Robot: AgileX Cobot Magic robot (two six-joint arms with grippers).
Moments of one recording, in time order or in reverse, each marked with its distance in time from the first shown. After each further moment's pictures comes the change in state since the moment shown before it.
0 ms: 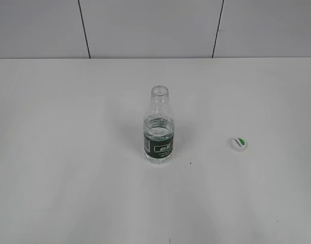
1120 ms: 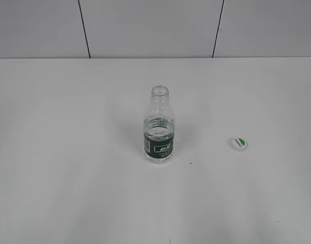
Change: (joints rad) left arm 0.000 -0.001 0.000 -0.007 -0.006 0.004; right arm 0.000 -0.280 0.217 0.001 -0.124 -0.024
